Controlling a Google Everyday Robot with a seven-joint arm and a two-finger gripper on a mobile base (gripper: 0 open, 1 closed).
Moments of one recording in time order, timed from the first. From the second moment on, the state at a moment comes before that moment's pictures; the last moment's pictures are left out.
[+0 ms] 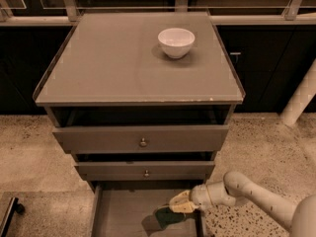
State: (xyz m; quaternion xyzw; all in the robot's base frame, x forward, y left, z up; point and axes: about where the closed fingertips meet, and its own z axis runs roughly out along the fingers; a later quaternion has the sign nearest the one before) arm 0.463 -0.086 0.338 -0.45 0.69 0.50 0.27
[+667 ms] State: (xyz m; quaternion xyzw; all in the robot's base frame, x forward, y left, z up) arm 0.503 -0.098 0.440 -0.47 0.73 0.41 0.29
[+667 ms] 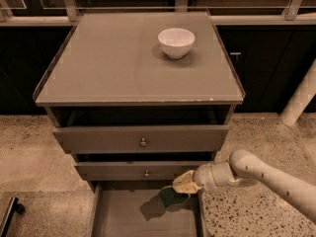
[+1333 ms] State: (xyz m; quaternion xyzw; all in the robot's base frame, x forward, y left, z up) arm 0.504 -0.091 0.453 -0.49 0.72 0.41 0.29
